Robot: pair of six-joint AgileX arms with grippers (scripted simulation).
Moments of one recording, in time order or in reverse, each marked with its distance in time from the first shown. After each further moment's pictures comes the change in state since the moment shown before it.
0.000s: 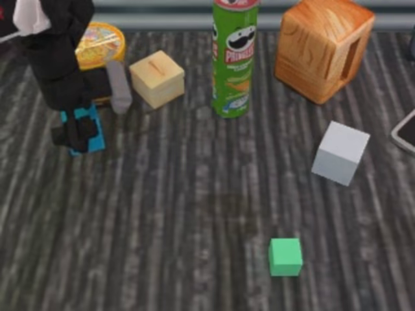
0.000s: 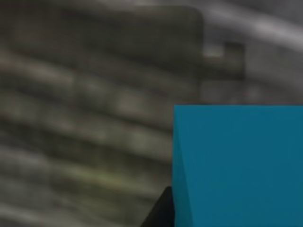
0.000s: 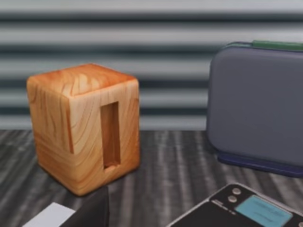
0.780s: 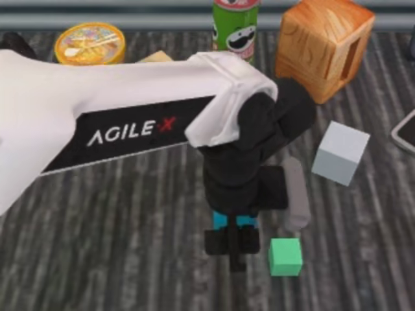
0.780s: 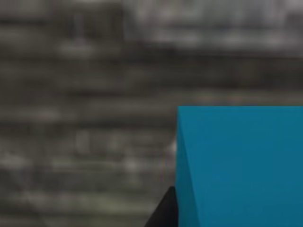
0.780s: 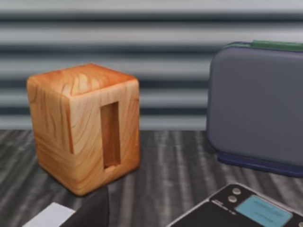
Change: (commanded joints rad) left arm -0.689 -0.171 -0.192 0.024 -0.005 -0.424; right arm 0.000 0.000 0.000 0.000 0.000 0.000
